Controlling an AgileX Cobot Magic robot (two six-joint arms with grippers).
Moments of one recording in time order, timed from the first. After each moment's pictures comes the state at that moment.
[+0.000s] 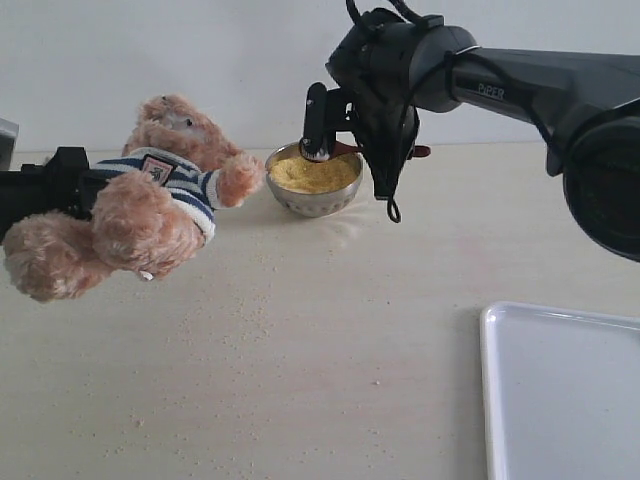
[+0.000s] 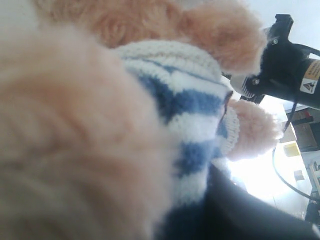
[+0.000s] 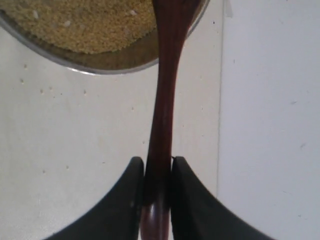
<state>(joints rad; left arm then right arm) 0.15 1.82 -0.83 -1.72 0.97 1.42 0.57 2.37 -2.08 -0.62 0.95 -0.58</state>
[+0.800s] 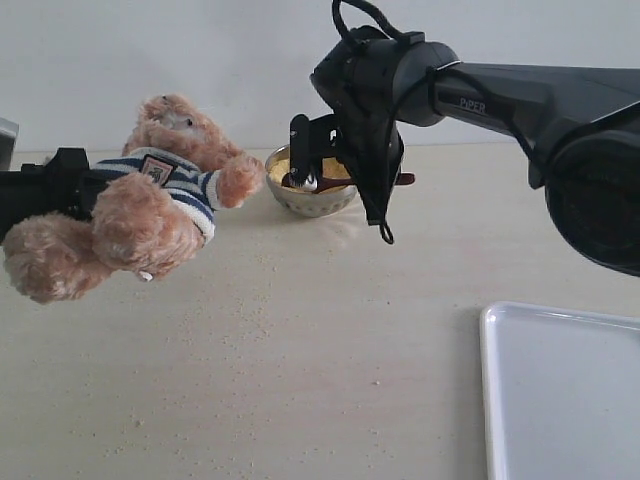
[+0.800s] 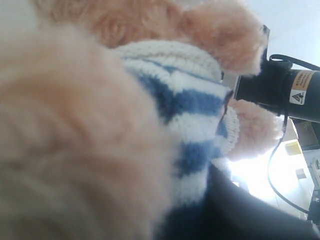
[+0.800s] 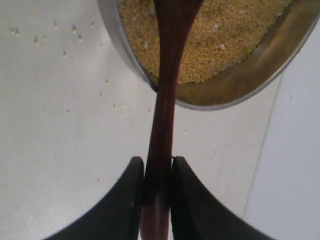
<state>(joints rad) 0.15 1.82 -0.83 -1.72 0.97 1.42 0.60 2.39 -2.08 -0.51 1.01 -0.74</state>
